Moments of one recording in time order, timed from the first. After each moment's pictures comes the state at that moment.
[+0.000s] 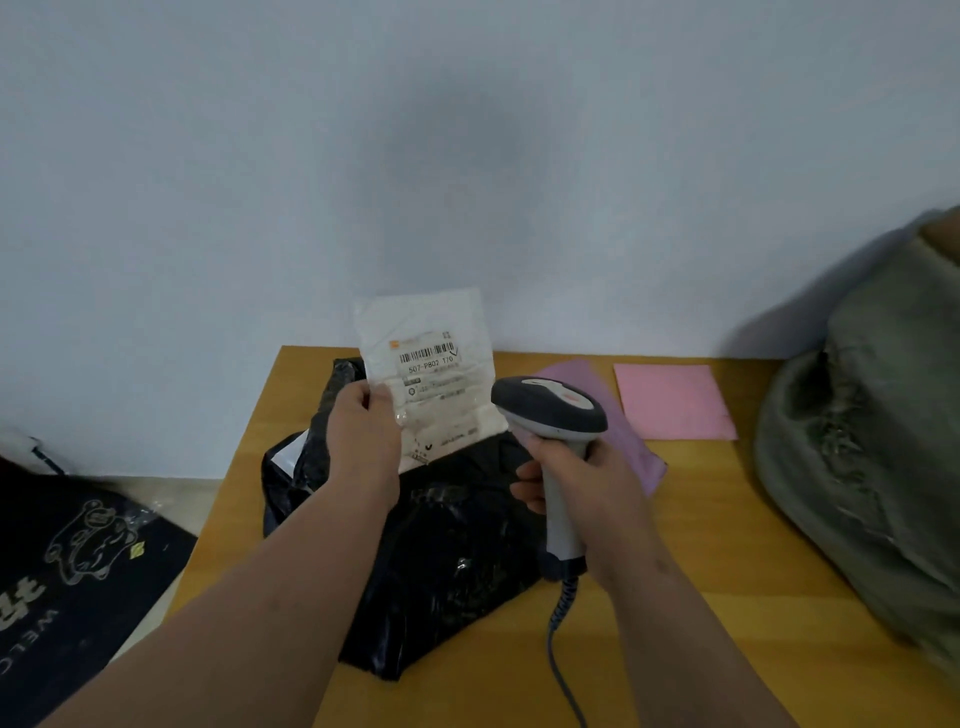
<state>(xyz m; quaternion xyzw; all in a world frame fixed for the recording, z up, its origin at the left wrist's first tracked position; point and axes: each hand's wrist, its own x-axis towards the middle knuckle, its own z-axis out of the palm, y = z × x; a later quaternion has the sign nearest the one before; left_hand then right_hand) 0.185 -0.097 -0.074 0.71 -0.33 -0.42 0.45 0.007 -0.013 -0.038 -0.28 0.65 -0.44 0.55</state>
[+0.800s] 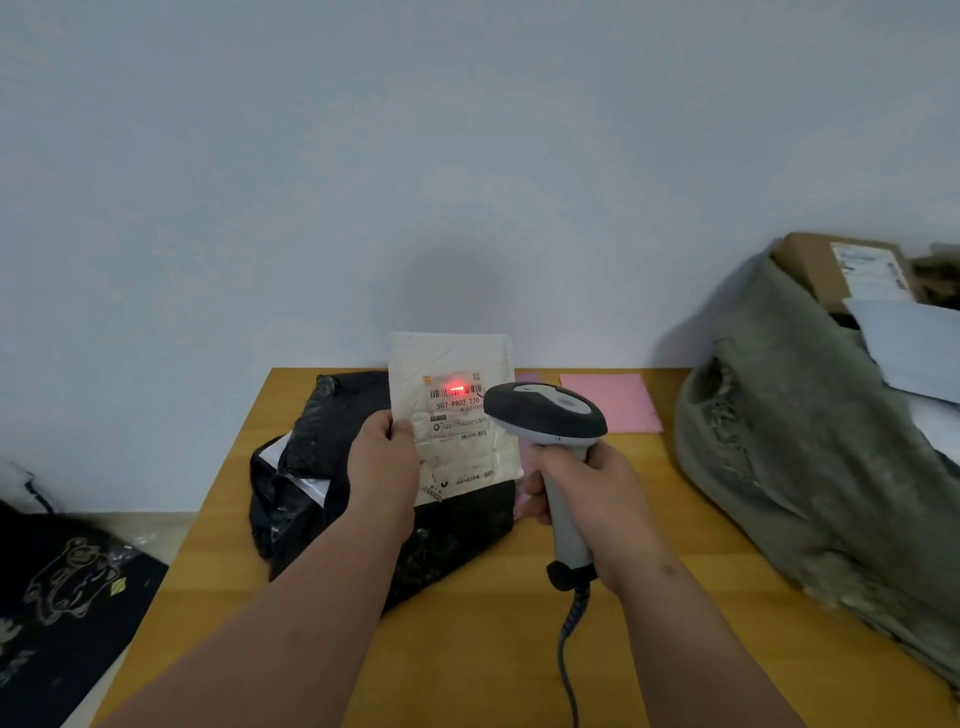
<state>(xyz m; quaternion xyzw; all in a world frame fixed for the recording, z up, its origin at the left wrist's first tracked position) 0.125 0.013 -0.030 0.68 -0.40 -0.43 0.44 -0.039 0.088 0.013 -0.33 0.64 -0.45 0.52</state>
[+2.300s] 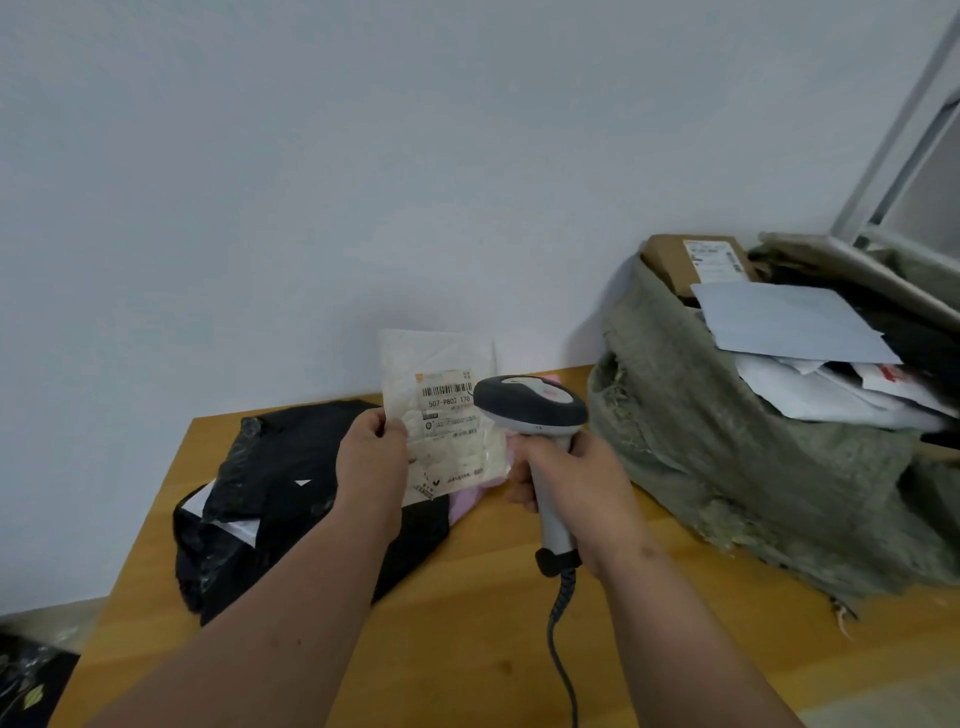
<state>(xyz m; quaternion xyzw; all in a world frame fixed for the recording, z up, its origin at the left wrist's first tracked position) 0.060 0.038 -0.005 0.62 -0.46 -0.46 0.43 -0.090 0.133 0.026 -0.31 0.64 -0.53 0.46</state>
